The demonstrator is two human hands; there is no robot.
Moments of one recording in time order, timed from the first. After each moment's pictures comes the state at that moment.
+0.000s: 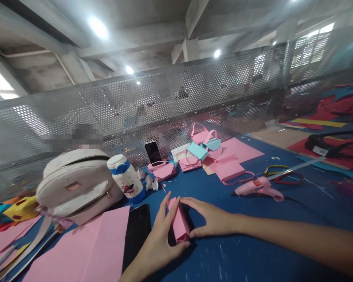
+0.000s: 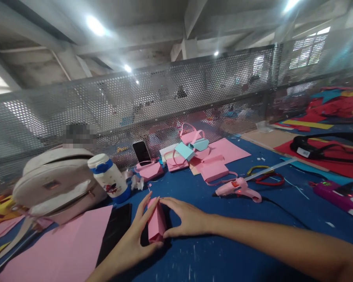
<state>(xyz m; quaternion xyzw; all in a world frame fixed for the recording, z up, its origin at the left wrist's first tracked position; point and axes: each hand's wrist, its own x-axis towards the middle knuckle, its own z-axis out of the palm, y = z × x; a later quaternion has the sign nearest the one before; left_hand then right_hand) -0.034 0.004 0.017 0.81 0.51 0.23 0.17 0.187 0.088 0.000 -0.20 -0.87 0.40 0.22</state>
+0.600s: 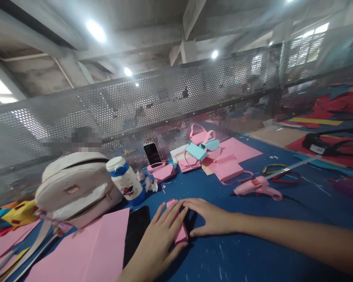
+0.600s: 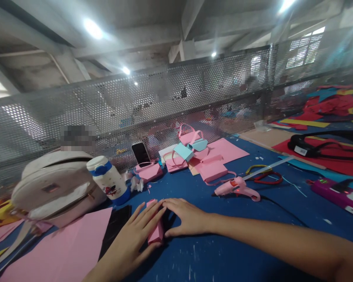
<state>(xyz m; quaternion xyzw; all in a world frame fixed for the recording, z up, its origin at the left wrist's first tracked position) -0.033 0.003 0.041 0.90 0.43 0.06 -0.05 0.186 0.091 -0.001 -0.22 -0.89 0.35 0.21</state>
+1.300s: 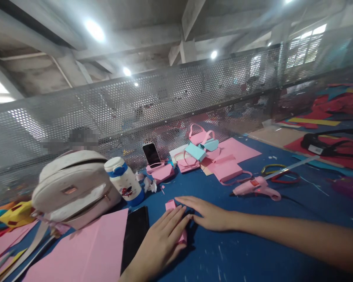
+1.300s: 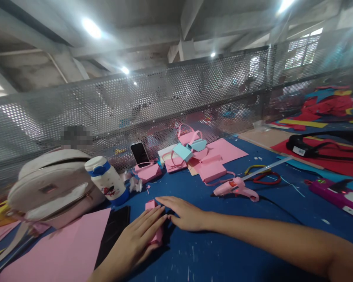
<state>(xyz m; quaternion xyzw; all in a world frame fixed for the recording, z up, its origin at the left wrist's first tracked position) -0.038 0.012 0.019 0.93 0.34 0.13 -0.11 0.182 0.097 -0.001 -0.19 -0.88 0.36 0.26</state>
